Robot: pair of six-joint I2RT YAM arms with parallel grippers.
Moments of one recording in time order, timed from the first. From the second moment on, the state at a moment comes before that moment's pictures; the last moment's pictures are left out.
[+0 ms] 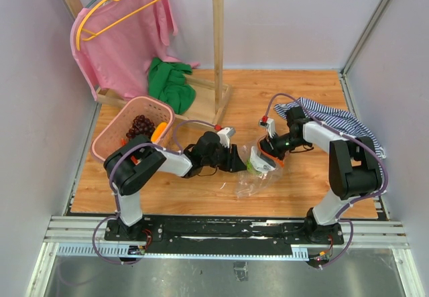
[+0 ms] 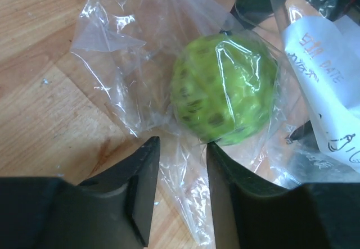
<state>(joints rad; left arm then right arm) -0.82 1.82 0.72 0.60 0.34 -0.66 0.18 1.66 0.95 -0.72 -0.91 -0.59</state>
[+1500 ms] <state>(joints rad) -0.80 1.96 0.88 0.55 0.31 -0.64 0.22 1.61 0.96 -0.67 -0.78 -0.55</state>
